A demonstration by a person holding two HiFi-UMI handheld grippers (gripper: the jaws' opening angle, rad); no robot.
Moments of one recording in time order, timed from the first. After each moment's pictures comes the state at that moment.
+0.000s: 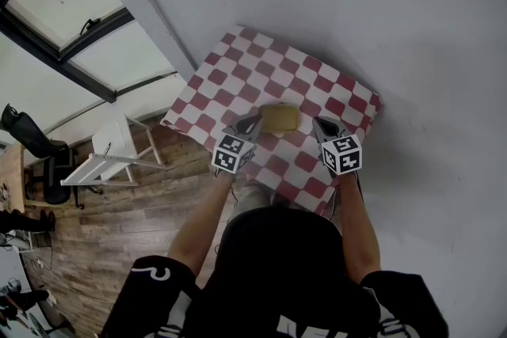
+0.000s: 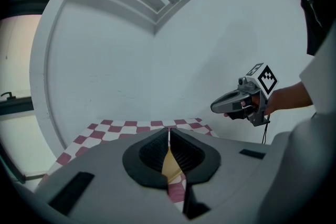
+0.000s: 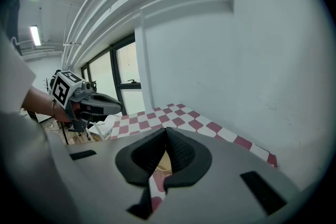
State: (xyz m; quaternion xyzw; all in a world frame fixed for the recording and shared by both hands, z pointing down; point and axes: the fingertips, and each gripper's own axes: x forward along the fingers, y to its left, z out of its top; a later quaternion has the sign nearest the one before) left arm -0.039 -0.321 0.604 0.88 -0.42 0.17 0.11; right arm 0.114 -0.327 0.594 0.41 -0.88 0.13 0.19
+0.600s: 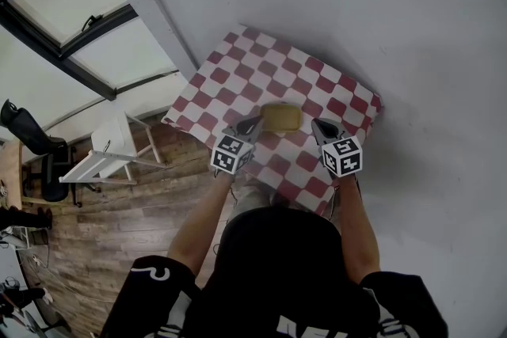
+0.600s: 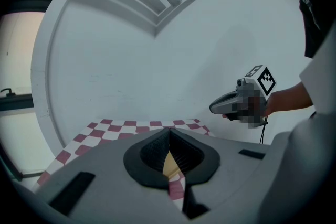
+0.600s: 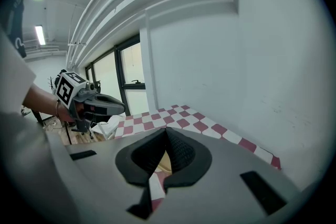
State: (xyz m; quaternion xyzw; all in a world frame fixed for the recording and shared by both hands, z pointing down) left arm -0.048 -0.312 0.599 0.89 -0.42 0.16 0.12; right arm 0.098 -0.317 0.588 0.40 -0.89 0.12 0.19
